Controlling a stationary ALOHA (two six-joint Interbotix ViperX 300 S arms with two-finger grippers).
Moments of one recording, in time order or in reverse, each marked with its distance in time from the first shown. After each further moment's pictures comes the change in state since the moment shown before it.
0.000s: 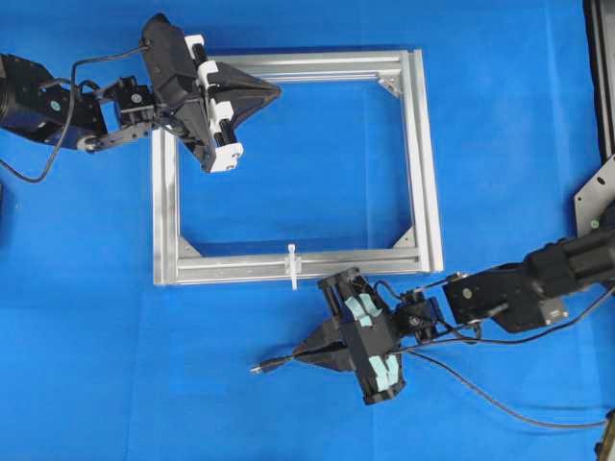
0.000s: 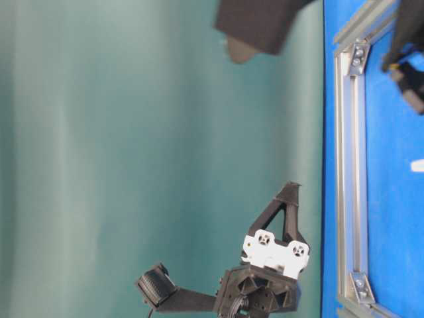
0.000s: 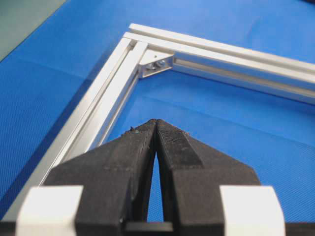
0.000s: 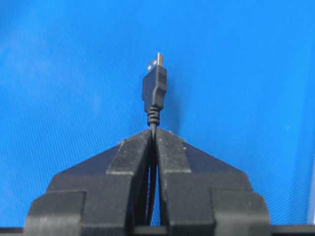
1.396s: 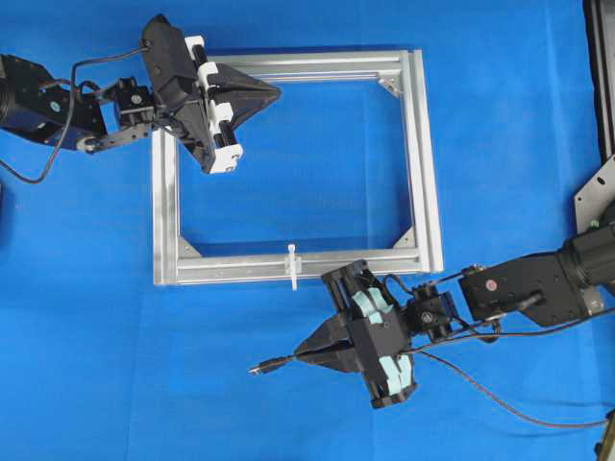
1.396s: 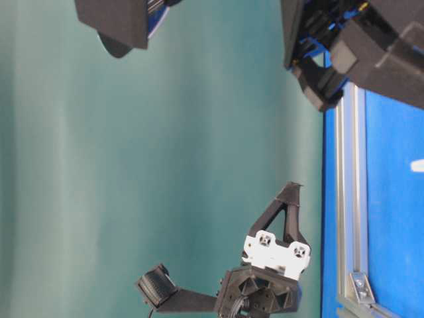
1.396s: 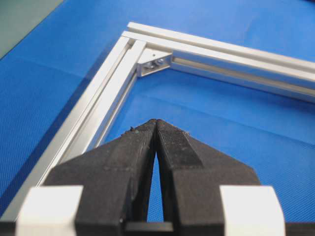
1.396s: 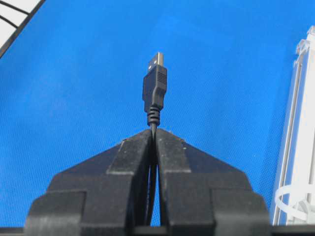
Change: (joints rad) left arm -0.003 0.000 0.003 0.003 0.000 -0.002; right arm 0.002 -0.156 -0.009 0.000 0.170 -0.006
